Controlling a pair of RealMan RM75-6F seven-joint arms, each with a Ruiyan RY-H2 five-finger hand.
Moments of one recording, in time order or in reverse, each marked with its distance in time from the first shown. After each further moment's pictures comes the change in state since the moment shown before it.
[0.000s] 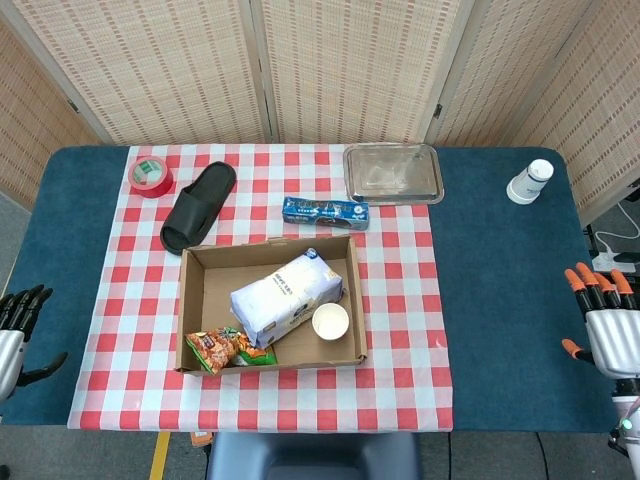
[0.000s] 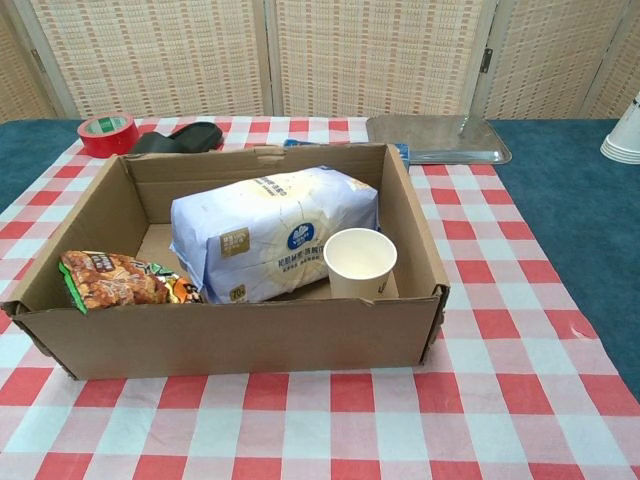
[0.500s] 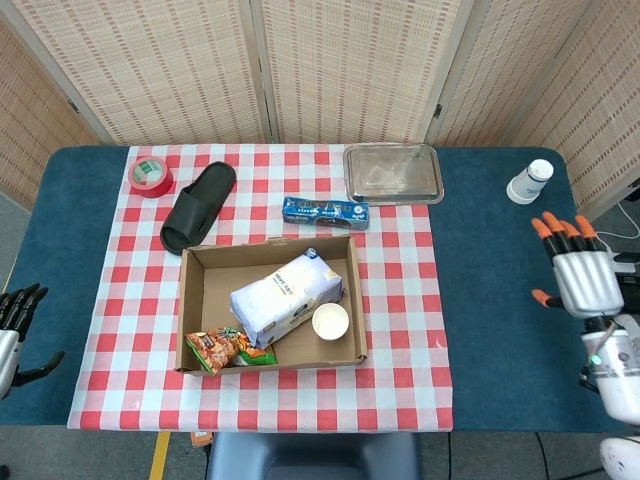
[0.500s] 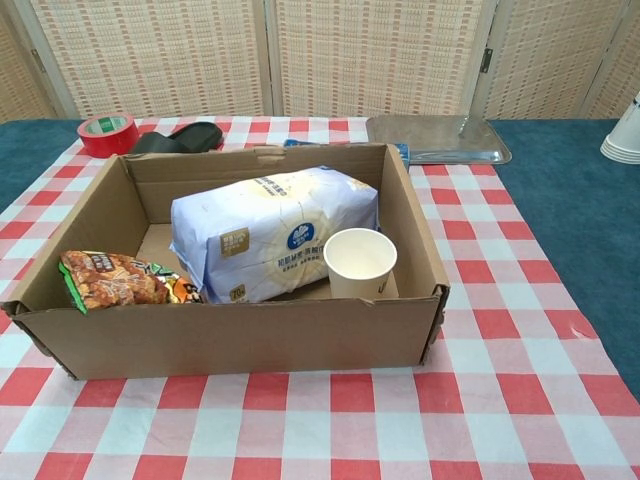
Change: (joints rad) left arm 0.005 0.005 -0.002 0.009 0.005 0.014 -0.025; right arm 0.210 0.030 0.044 -0.007 0.104 -0.172 0.018
